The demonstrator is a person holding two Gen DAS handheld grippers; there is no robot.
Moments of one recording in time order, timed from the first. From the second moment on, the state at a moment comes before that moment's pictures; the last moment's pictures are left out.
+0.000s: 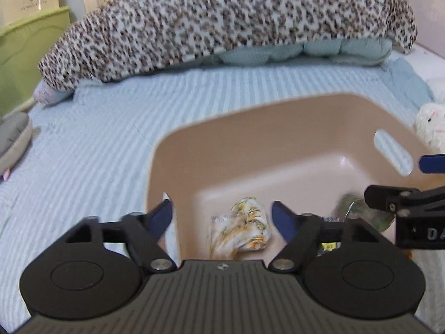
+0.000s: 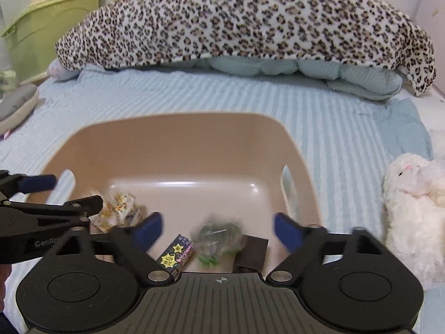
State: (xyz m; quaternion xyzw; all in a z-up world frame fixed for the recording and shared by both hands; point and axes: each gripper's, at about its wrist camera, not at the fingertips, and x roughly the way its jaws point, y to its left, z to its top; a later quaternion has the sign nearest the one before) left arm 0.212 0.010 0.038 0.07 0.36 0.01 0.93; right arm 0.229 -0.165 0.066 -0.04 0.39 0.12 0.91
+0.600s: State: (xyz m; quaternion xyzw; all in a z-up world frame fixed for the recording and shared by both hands) left arm 0.139 -0.006 0.065 0.04 0.37 -0.04 0.93; right arm 0.150 -0.235 0.077 -0.02 0.41 0.08 0.91
